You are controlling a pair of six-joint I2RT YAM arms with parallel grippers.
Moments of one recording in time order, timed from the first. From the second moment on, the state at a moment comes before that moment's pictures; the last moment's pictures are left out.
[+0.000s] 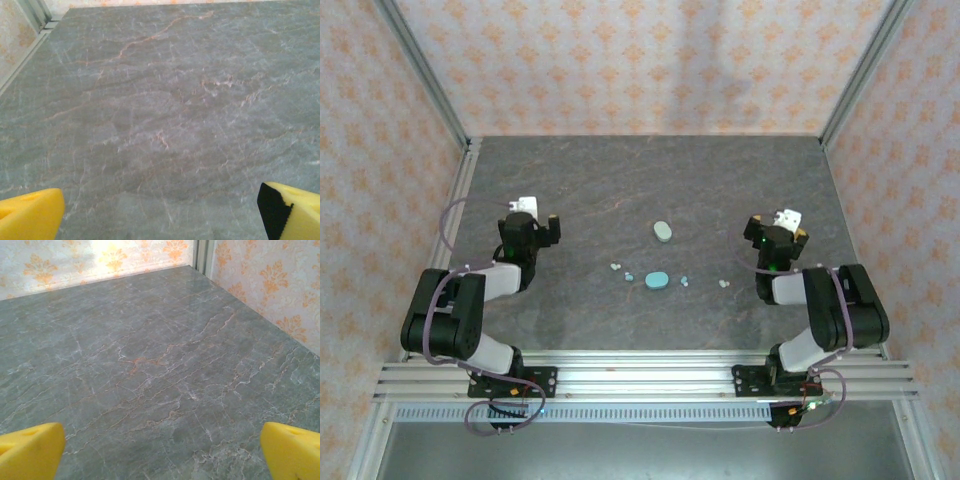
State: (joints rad) left arm -0.04 1.48 0.52 0.48 -0.24 -0.05; right arm 0.07 1.49 0.34 0.81 0.41 0.18
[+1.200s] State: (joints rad) left arm -0.47 1.33 0.67 -0.03 0.17 0.01; right arm 0.90 1.58 1.11 -0.73 0.31 0.70
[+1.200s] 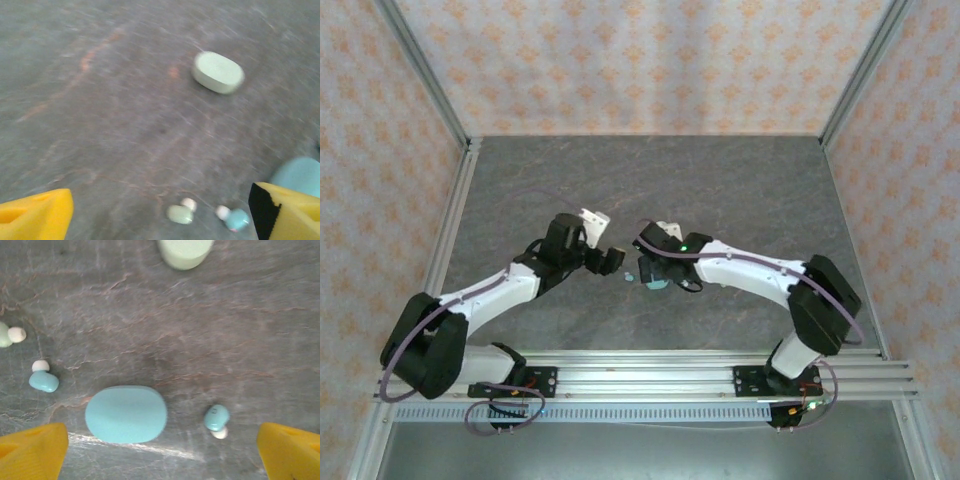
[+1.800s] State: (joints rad) left arm -0.73 1.79 1.12 -0.48 0.29 0.33; right arm 0.49 1.10 0.72 -0.72 0.22 0.75
